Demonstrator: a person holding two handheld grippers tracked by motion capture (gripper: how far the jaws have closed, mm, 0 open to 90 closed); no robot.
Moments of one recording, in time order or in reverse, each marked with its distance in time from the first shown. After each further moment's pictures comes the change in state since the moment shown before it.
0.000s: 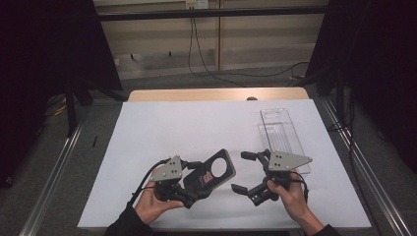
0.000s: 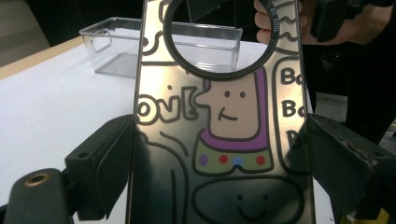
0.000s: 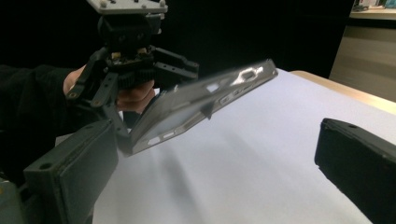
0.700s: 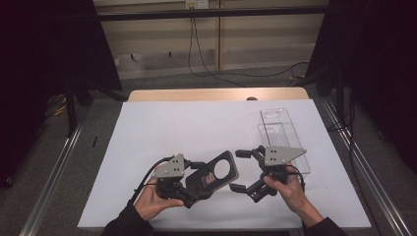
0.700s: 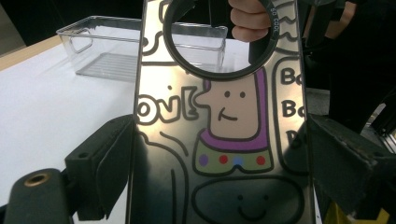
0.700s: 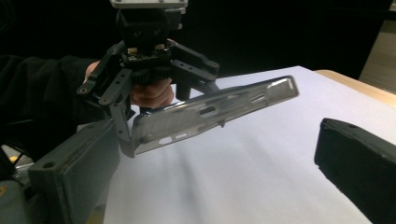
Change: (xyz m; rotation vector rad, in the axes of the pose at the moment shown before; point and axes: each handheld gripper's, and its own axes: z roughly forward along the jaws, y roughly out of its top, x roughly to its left) left arm 0.004 0.006 0.005 0.023 -0.071 0.007; right arm -0.009 0.008 0.009 0.039 0.105 -0.020
